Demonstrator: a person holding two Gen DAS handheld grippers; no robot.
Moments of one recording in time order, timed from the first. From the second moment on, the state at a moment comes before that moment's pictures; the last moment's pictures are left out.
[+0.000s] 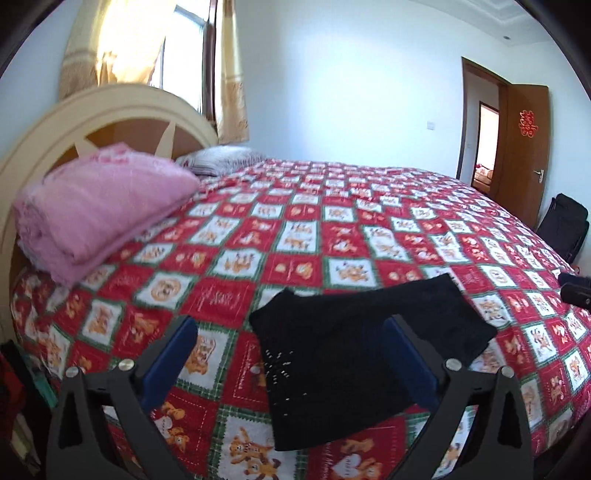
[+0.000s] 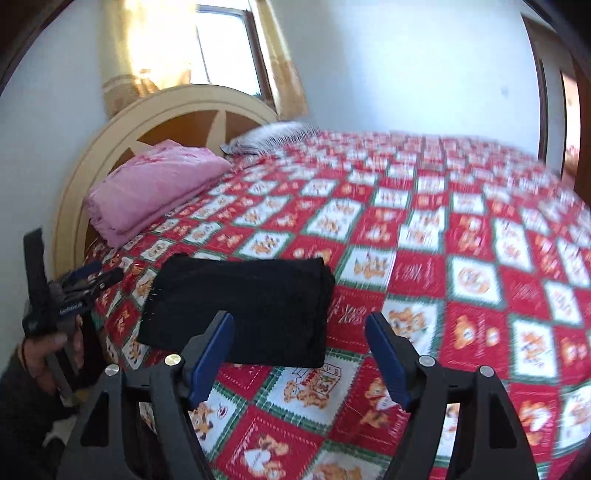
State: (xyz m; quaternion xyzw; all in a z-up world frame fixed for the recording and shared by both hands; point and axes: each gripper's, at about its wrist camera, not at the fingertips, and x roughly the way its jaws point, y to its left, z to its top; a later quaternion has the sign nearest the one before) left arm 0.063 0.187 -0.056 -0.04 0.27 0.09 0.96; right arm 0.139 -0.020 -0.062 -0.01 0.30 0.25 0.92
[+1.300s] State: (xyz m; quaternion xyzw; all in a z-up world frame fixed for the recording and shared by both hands) left arm 0.043 0.162 -0.024 -0.01 0.22 0.08 0.97; right arm 0.107 -0.021 -0.033 -0.03 0.25 0.24 0.94
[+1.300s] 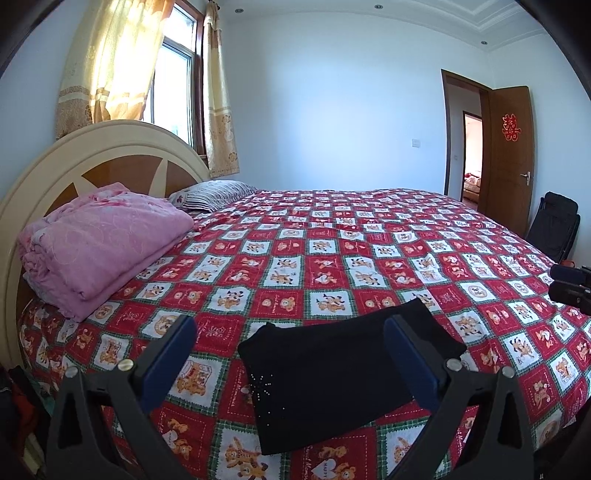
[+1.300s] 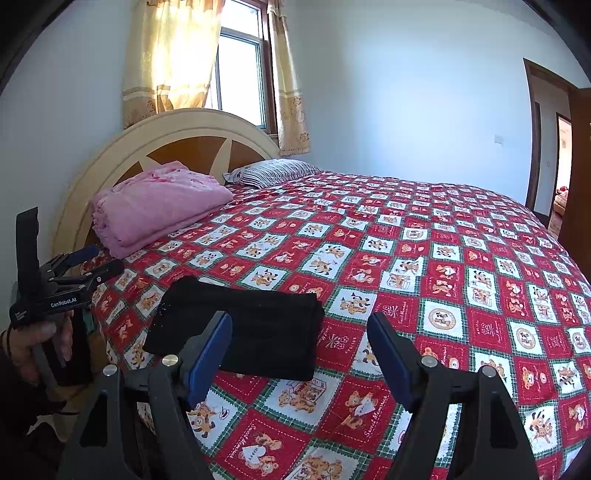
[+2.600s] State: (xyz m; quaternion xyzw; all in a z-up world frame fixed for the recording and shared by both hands) left arm 0.047 0.161 -0.024 -0.01 0.23 0.09 0.97; right arm 0.105 -0.015 -0.036 -0.05 0.25 0.24 0.94
